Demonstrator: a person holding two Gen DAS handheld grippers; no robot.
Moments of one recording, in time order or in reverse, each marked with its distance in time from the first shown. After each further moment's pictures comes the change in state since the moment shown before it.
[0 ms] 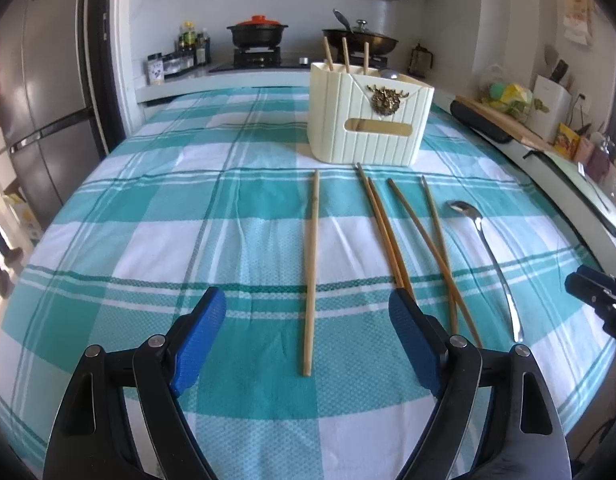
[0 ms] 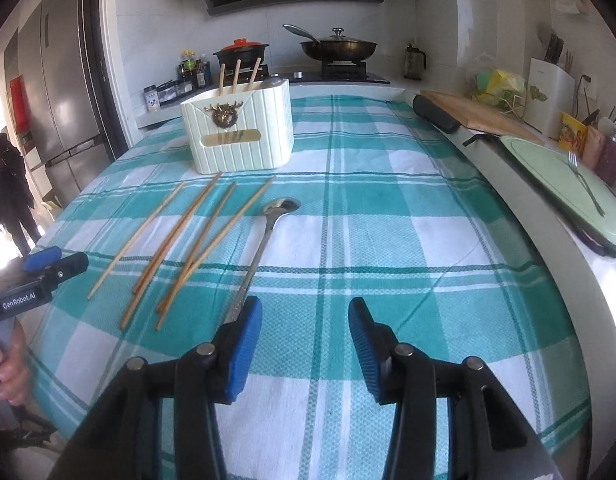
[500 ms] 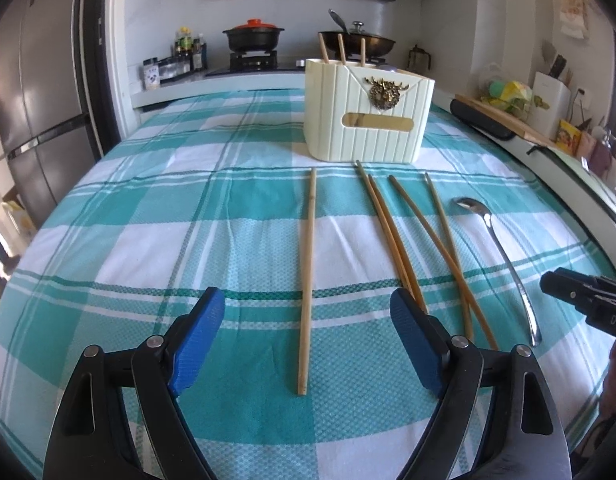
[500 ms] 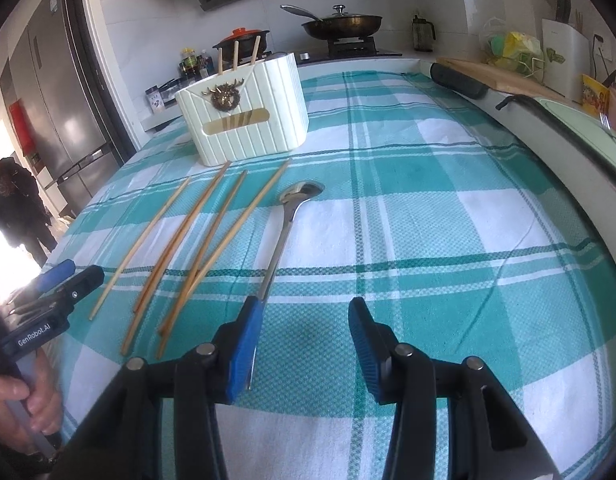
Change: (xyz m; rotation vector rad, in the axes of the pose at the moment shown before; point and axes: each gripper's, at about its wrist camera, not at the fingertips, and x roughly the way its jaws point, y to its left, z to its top) left arm 0.016 -0.003 -0.007 0.017 -0.022 -0.007; right arm 0.045 0.006 -0.002 0.076 0.052 0.084
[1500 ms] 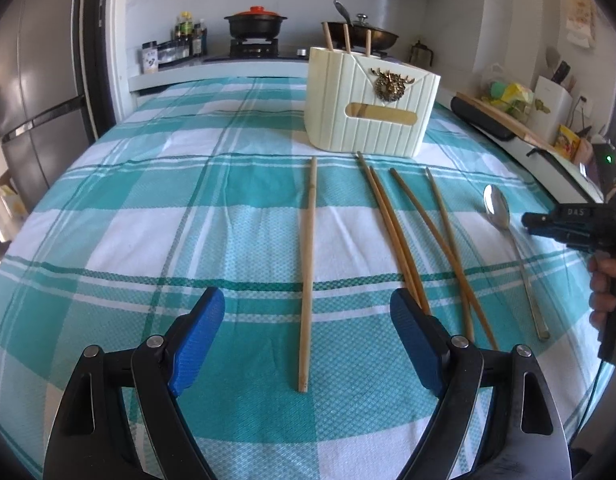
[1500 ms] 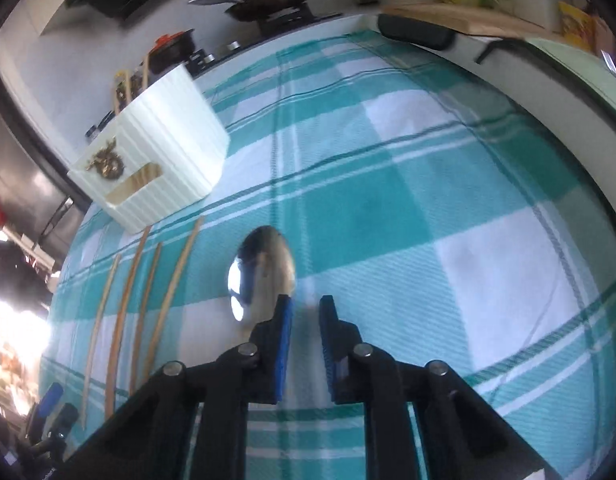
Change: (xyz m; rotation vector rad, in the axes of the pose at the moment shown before) left arm 0.006 0.006 0.001 -0.037 0.044 -0.034; right arm 0.051 -0.088 0.067 0.277 0.085 -0.023
